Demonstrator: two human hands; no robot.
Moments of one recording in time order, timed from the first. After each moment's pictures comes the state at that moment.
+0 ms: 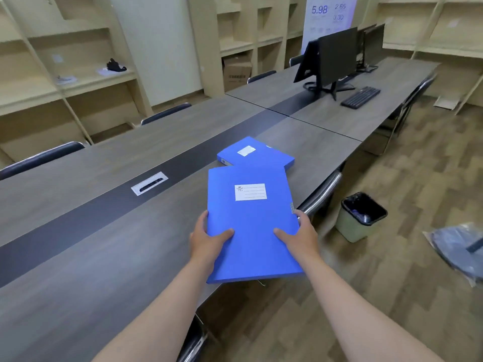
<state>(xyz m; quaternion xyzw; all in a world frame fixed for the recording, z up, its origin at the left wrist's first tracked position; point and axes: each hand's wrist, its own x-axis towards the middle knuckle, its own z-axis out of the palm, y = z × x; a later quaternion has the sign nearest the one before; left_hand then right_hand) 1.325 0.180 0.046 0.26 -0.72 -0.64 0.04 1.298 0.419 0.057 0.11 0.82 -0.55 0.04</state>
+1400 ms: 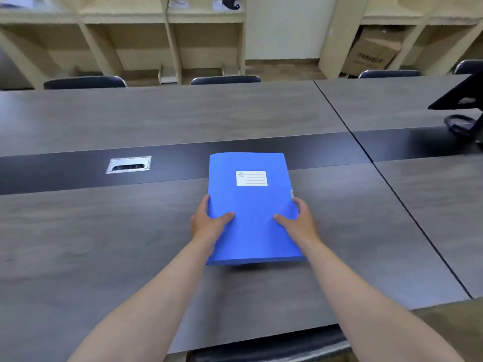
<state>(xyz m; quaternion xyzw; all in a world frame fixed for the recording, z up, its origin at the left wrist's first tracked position) 0.900 0.271 -0.004 0.50 -0.57 -0.63 0.18 0.735 0.443 0.004 -0.11 0.83 -0.48 0.26</state>
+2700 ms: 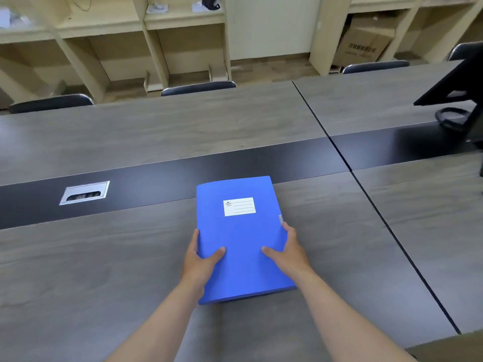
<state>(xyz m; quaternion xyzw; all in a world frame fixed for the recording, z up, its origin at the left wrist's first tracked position) 0.803 0.338 -0.040 0.52 -0.54 -0.65 0.16 0.633 0.500 -0.033 -0.12 0.80 -0.46 0.36</state>
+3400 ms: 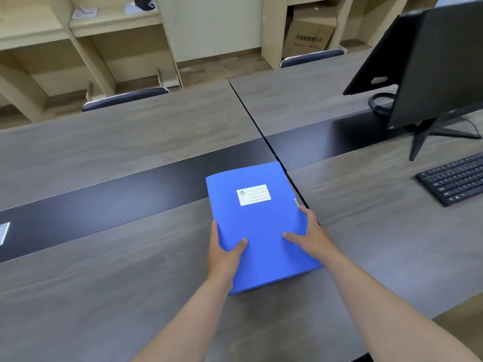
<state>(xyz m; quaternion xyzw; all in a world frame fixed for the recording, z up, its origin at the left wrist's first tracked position) 0.573 0.480 -0.051 0.48 -0.56 -0.66 0.12 0.412 0.652 -0.038 -0.09 0.82 -0.46 0.33</state>
